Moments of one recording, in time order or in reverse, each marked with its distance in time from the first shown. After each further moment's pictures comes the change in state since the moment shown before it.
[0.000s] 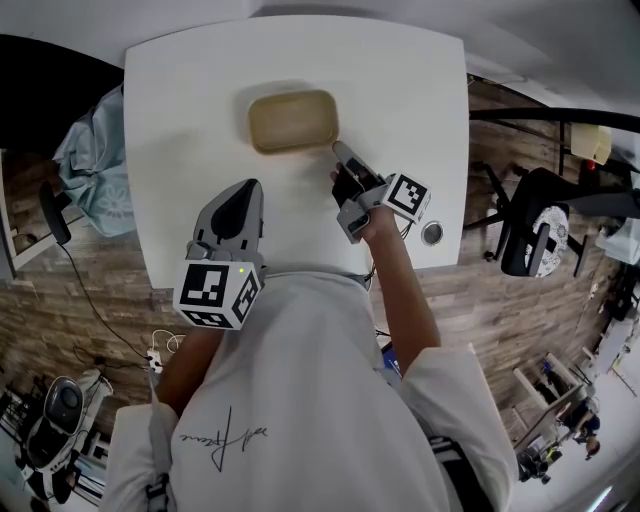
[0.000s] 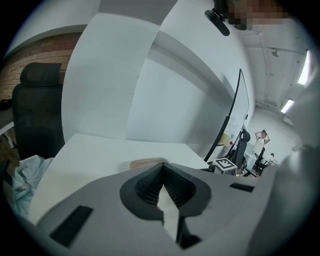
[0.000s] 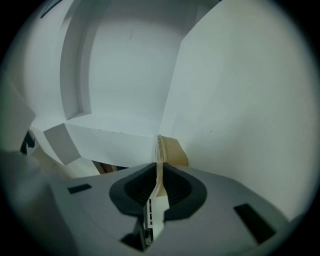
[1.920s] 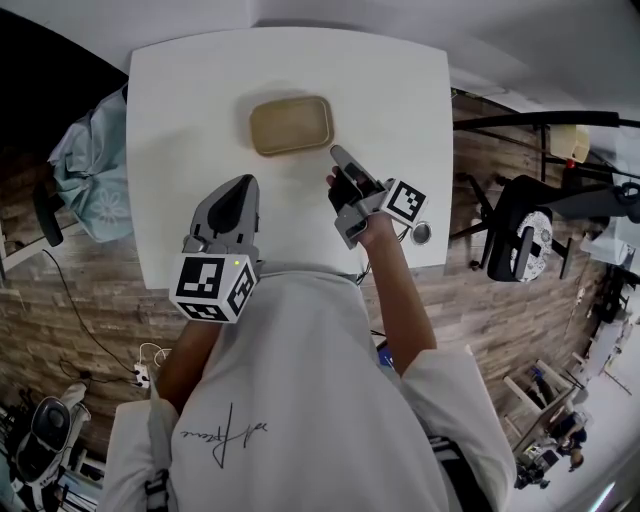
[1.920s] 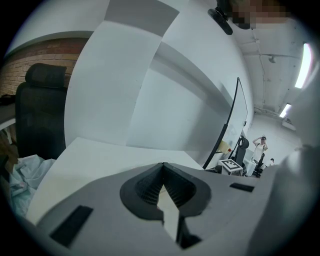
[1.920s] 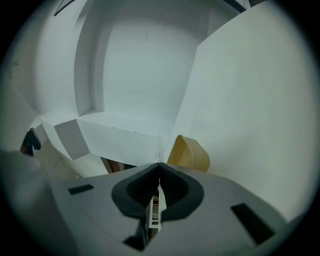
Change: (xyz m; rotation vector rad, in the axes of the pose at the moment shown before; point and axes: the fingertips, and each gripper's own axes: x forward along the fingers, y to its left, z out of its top) left arm -0.011 0.003 0.013 -0.019 -0.082 -0.013; right arm -0.010 0.042 0.002 -0.065 -0.022 0.081
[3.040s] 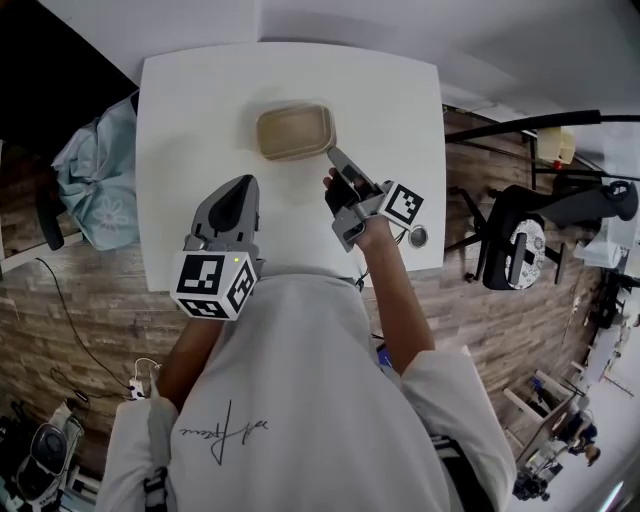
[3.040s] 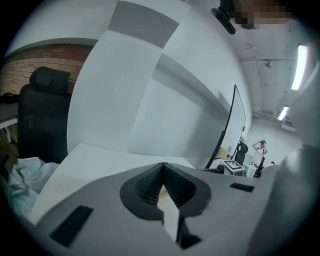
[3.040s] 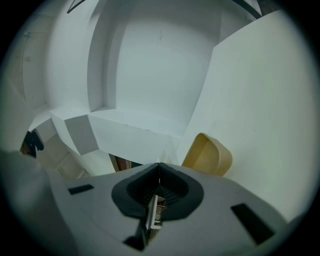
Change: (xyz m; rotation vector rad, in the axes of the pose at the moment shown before) left arm -0.018 0.002 0.013 -0.003 -0.080 -0.008; right arm 0.004 0.043 -0.004 -0.068 -0.015 0.083
